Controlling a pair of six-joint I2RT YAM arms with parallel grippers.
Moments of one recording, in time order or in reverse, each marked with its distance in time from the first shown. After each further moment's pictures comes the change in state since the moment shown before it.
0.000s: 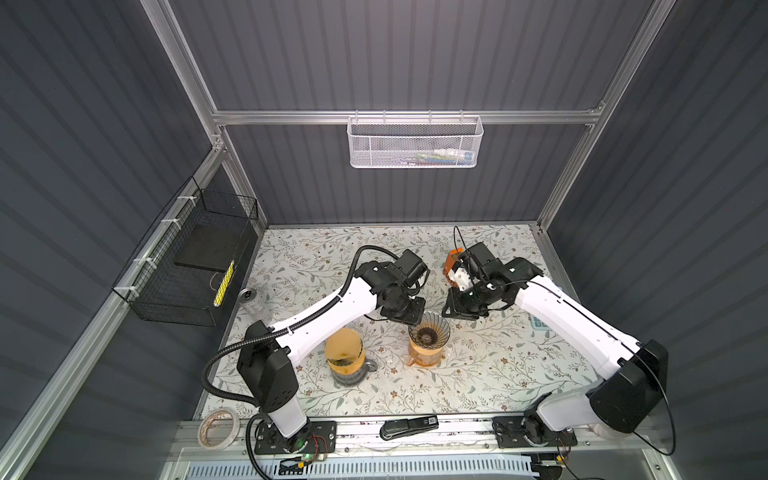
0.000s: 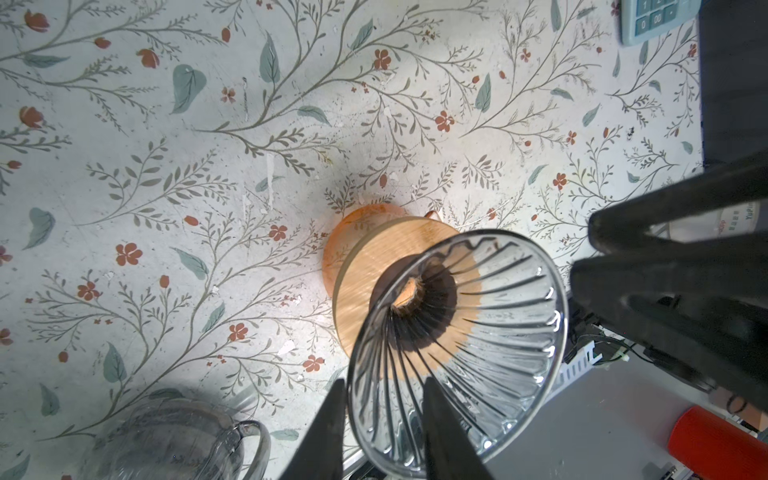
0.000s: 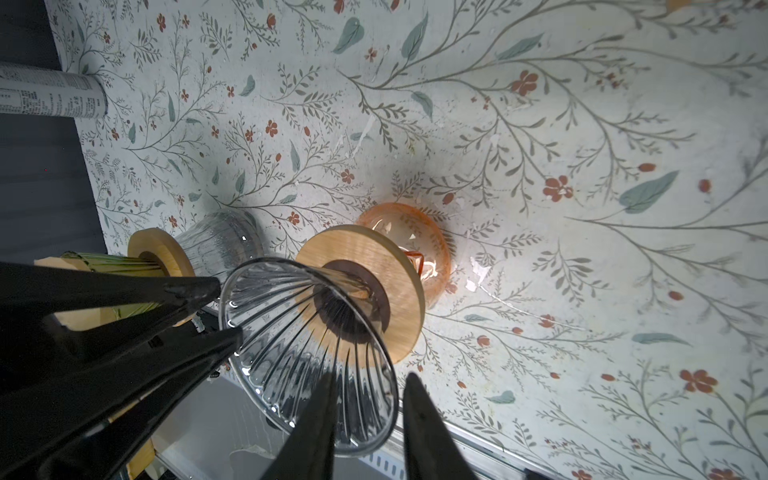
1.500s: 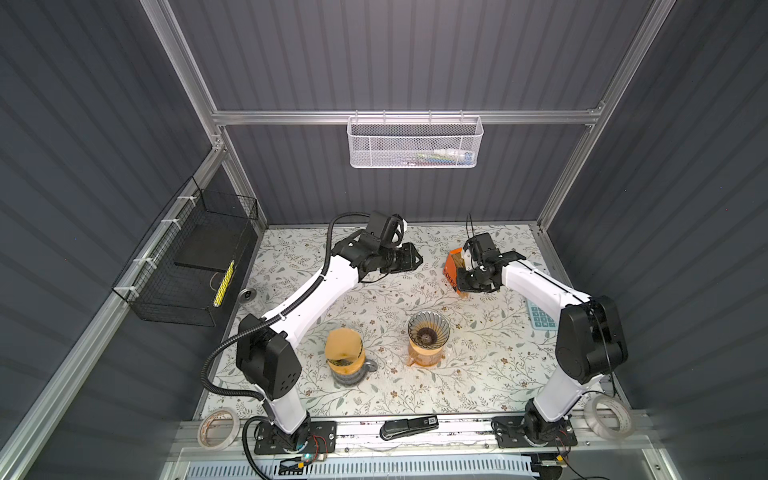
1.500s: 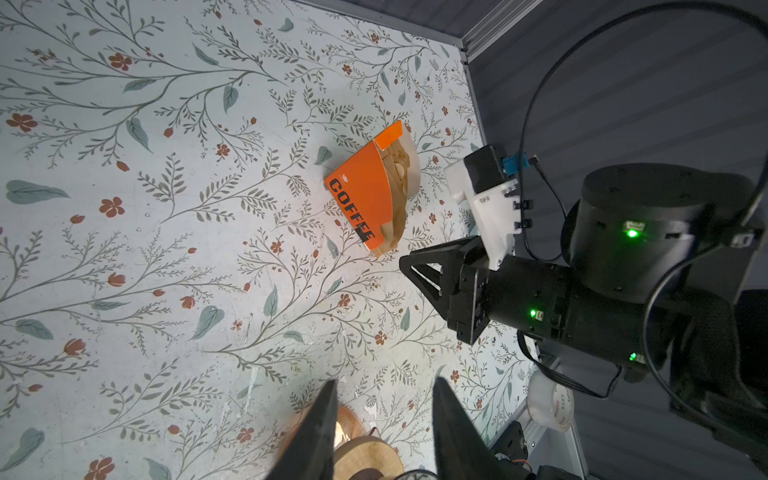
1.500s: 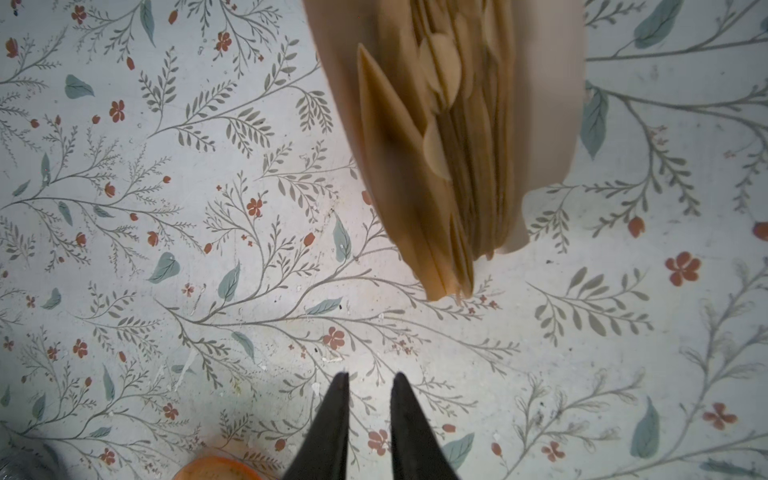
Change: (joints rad) left arm 0.245 0.072 0.116 0.379 0.115 -0.140; right arm -0.249 0.319 -0.041 0.415 0.203 -0.261
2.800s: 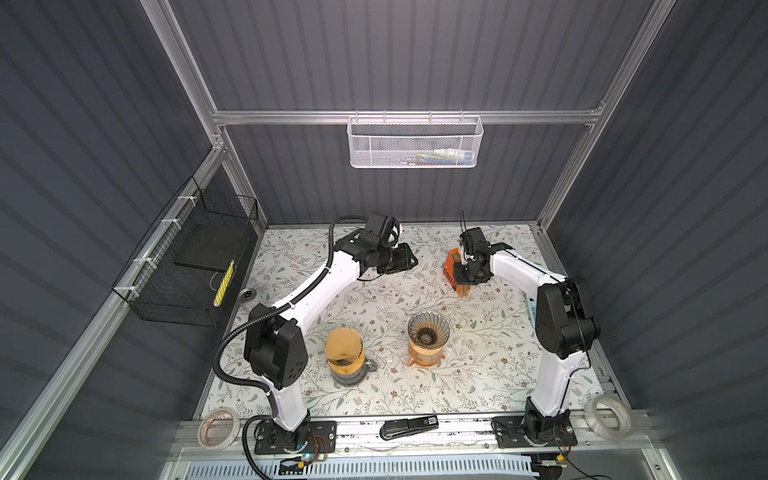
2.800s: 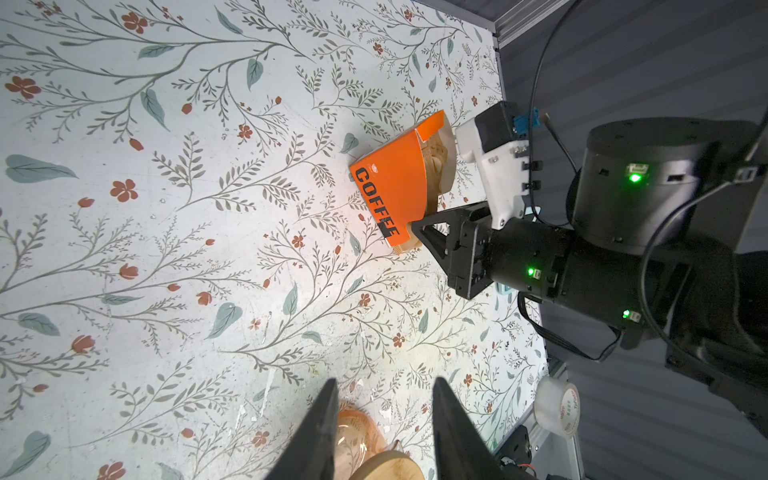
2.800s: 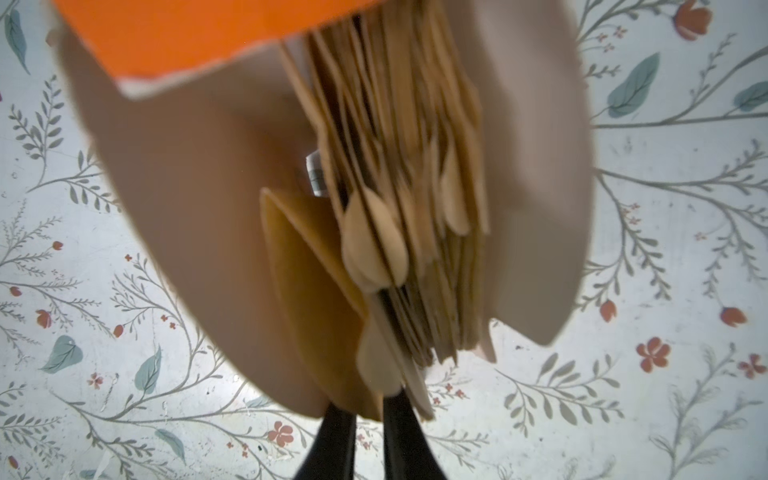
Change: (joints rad) left arm 0.043 0.056 0.002 0.000 0.042 0.000; right arm -0.022 0.190 0.152 -0.011 0.082 -0.043
